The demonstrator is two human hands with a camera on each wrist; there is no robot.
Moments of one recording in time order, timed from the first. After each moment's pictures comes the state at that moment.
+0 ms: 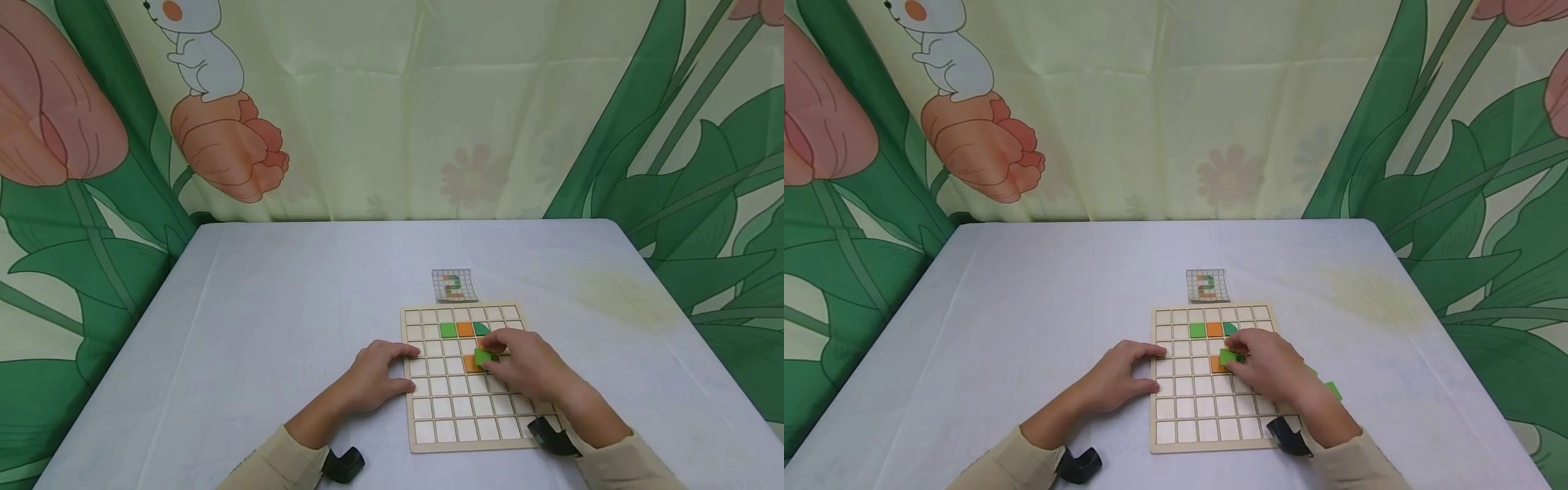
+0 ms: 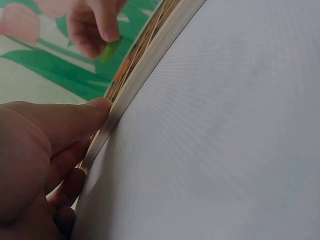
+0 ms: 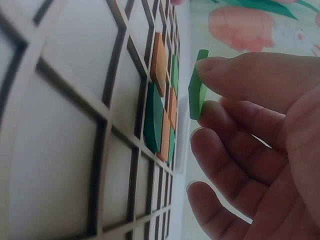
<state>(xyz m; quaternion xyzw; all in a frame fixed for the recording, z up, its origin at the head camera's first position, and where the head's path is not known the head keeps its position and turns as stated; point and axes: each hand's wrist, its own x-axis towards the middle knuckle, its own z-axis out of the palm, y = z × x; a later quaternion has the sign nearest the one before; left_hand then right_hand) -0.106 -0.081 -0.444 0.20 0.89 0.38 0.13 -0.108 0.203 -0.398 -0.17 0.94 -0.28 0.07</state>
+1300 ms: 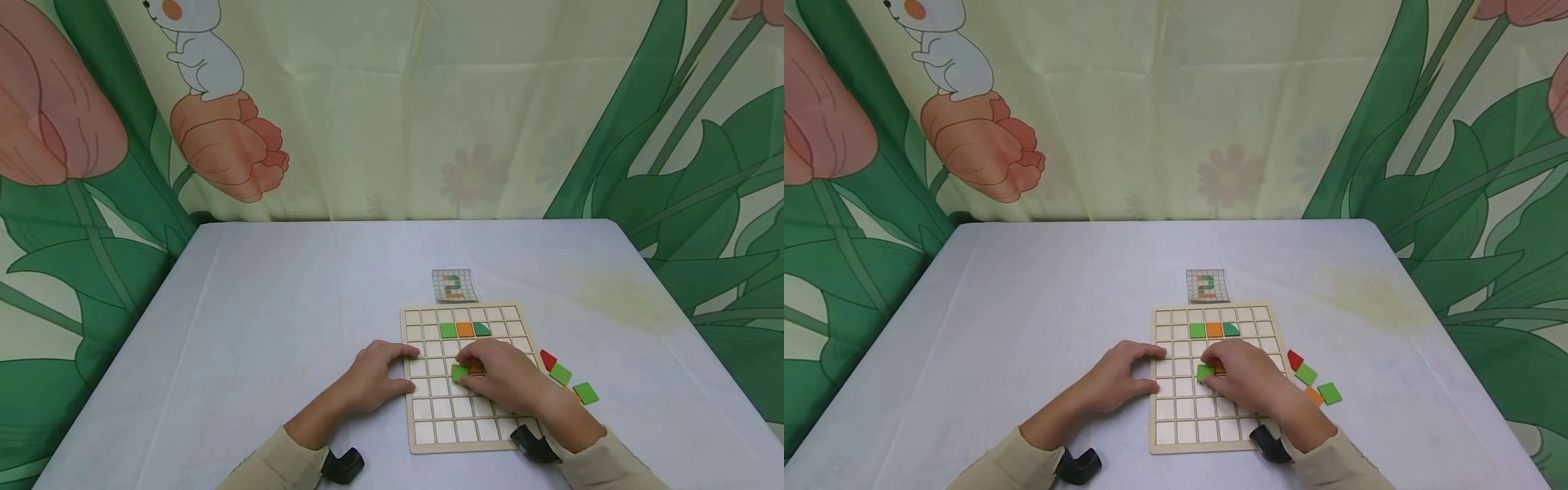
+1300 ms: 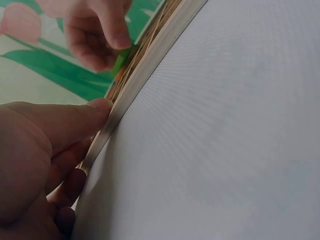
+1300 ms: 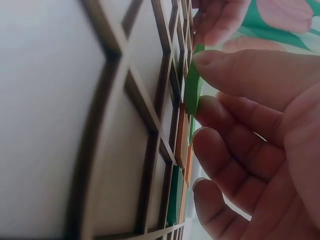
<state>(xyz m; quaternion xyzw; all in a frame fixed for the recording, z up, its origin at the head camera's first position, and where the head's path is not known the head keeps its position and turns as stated) -0.107 -0.081 -0.446 0.21 0.89 0.38 0.12 -0.105 0.179 -0.413 -0.23 0.94 -0.25 0.08</state>
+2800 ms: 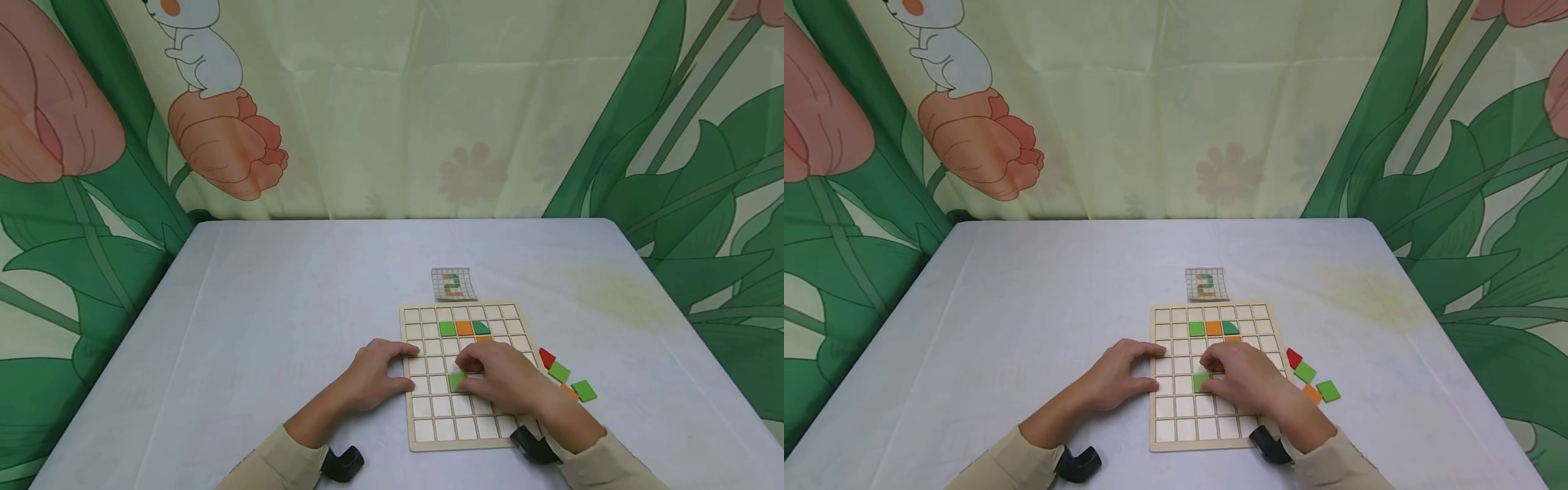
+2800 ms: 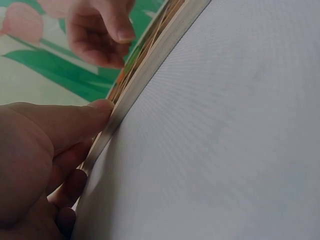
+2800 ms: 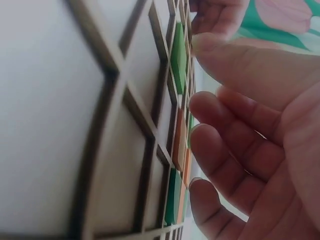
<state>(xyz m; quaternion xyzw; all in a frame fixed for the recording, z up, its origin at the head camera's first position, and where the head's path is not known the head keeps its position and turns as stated) -0.108 -0.082 -0.444 0.21 0.89 0.39 0.13 -0.103 0.179 -0.409 -0.24 0.93 -0.27 0.10</state>
